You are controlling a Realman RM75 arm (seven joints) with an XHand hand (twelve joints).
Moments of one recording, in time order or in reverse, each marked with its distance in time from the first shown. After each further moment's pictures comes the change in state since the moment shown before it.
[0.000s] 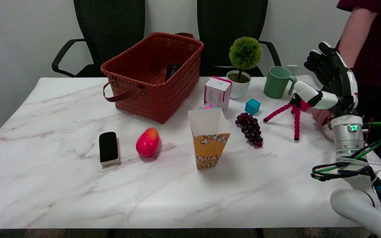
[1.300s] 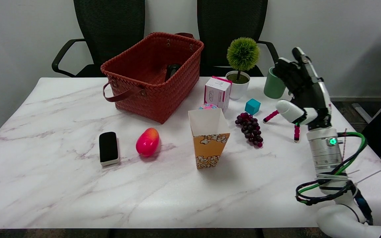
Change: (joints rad) arm -0.030 -0.015 -0.191 0.082 -0.052 0.107 0.110
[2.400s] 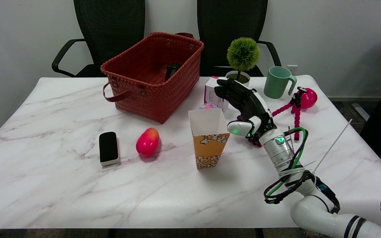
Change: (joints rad) arm 0.183 -0.053 -0.197 -0.038 -0.086 -0.308 0.014
